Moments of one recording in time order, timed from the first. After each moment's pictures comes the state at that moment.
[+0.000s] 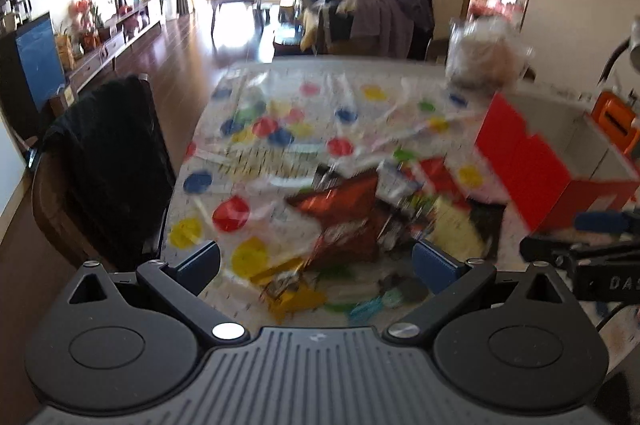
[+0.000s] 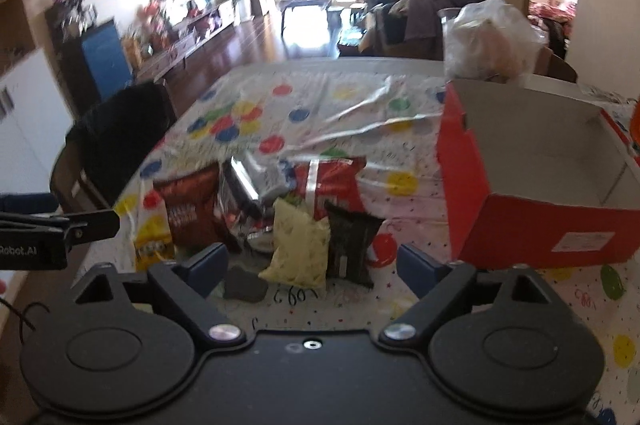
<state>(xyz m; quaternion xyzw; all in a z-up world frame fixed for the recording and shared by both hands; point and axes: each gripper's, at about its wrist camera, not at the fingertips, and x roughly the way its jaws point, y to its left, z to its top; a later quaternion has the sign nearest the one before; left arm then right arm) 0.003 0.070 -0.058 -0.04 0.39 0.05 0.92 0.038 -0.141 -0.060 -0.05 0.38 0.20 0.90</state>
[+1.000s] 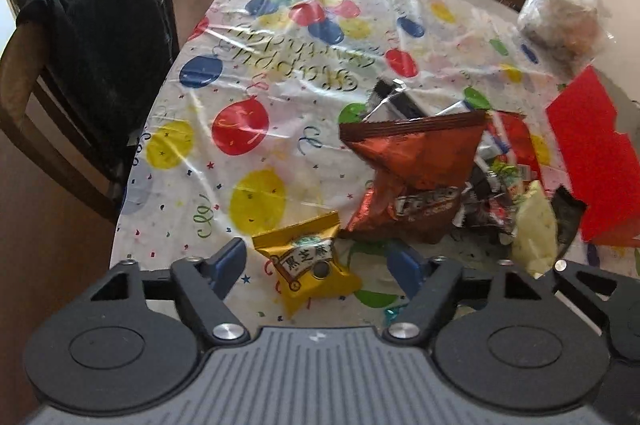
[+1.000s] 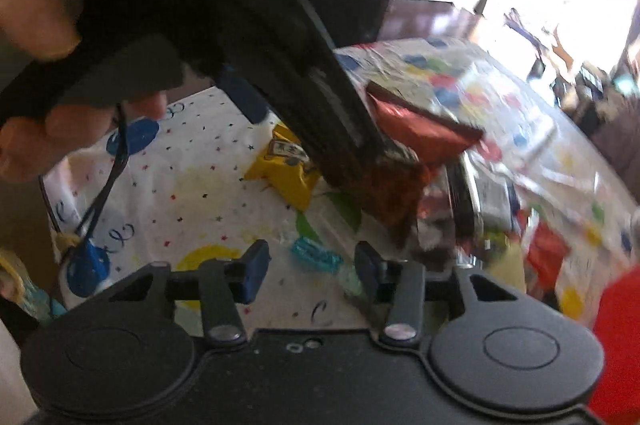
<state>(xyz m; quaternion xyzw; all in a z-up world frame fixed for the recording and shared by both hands) 0.077 0.114 -0.130 -0.15 0.51 0.09 0.84 0.029 -0.018 -0.134 -0.33 0.34 0.45 0.76</state>
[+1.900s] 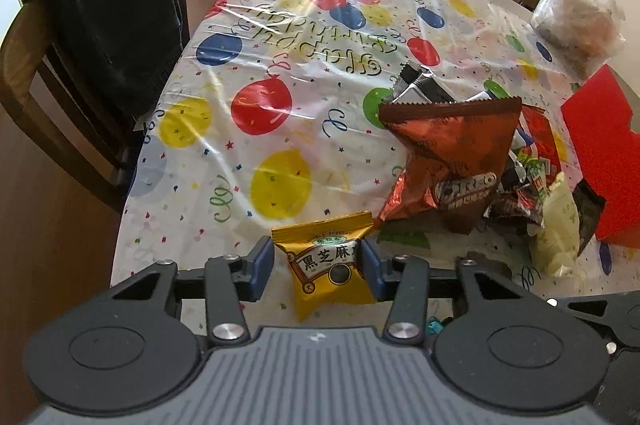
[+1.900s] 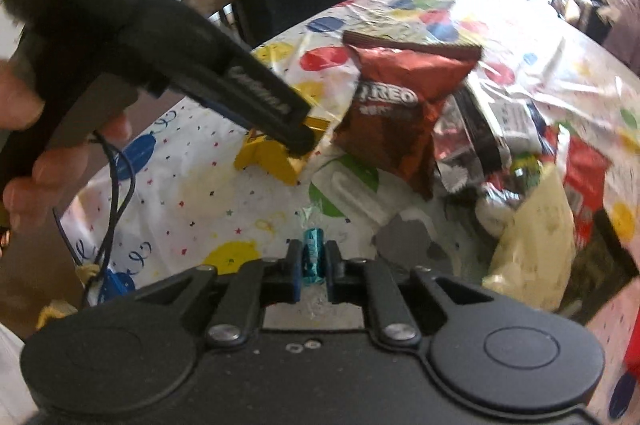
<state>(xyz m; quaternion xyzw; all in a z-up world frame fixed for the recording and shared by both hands) 0.066 0.127 -0.144 -0.16 0.51 0.09 0.84 0.049 -0.034 -0.142 -0.21 0.45 0.43 0.76</state>
